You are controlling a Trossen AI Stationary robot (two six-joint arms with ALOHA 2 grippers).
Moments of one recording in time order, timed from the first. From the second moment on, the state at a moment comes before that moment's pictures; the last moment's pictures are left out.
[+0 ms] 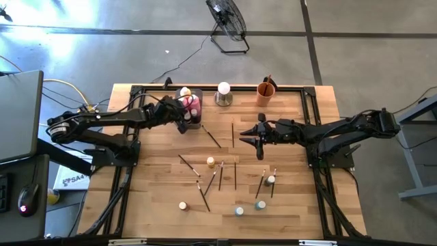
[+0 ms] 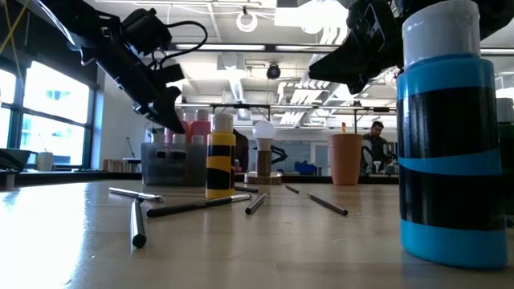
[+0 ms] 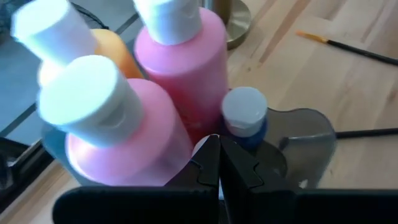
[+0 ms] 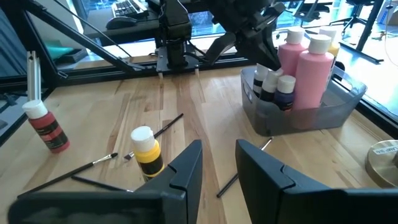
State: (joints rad) left arm 0.43 1.15 0.58 -0.08 -0.27 -0.03; right arm -0.04 1.20 0.49 0.47 0.05 0.10
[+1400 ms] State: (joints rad) left arm 0.43 1.09 0.64 -0.22 -0.28 0.00; right arm -0.04 1.20 0.49 0.47 0.05 0.10
